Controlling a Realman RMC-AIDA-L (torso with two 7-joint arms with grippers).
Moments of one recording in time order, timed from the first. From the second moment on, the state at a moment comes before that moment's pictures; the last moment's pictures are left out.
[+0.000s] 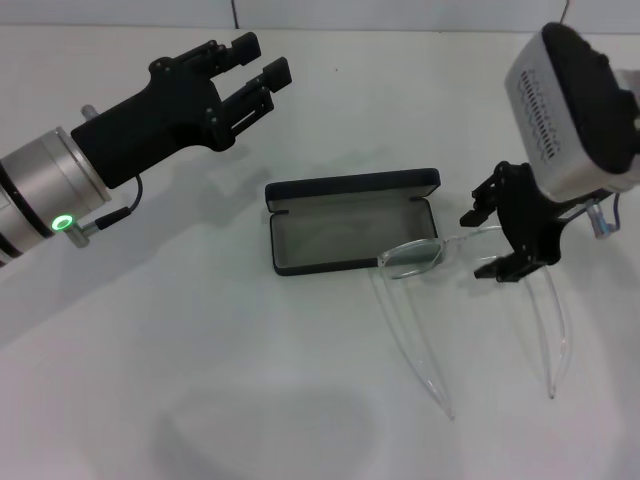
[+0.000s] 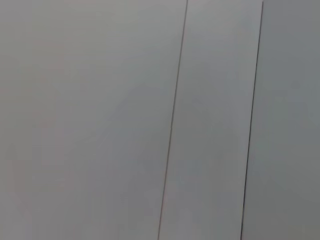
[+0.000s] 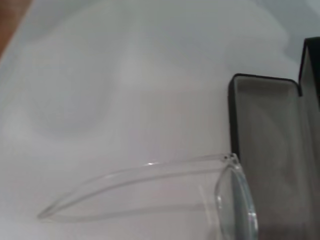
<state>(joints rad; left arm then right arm) -0.41 -2.09 1.09 0.57 1.16 1.37 -1.06 0.79 2.02 -1.44 -1.12 -2.42 -1.49 1.66</state>
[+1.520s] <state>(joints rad) -0.44 -2.09 1.09 0.48 1.13 1.40 -1.03 0.74 2.02 -1.45 -1.05 -2.34 -1.35 1.64</state>
